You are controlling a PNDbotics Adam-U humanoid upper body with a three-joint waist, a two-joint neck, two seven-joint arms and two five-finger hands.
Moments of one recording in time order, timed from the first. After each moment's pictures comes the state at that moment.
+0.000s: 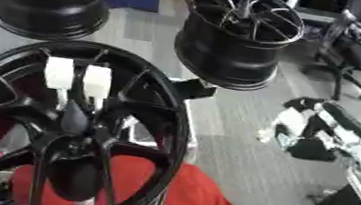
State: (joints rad) left arm -0.15 0.19 0.27 -1.85 0.03 0.11 -0.15; right arm 0.29 -0.57 -0.13 -1.99 0.49 0.46 0.15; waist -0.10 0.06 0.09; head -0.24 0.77
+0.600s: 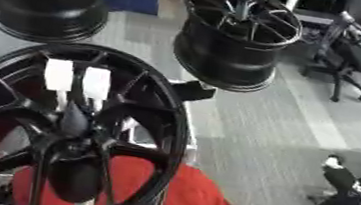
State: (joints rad) left arm -0.14 0.19 0.28 -1.84 0.03 0.11 -0.15; right arm 0.31 -0.28 -0.30 -1.96 0.67 0.71 -0.15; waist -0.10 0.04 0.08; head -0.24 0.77
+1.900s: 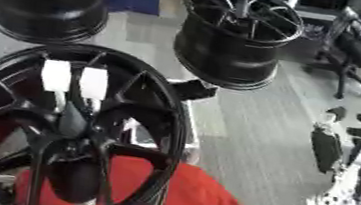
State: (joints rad) left arm -0.12 0.19 0.26 -1.84 0.03 0.10 -0.17; right arm 0.18 -0.12 -0.17 -1.98 0.44 0.17 -0.70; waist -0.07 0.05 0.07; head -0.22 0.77
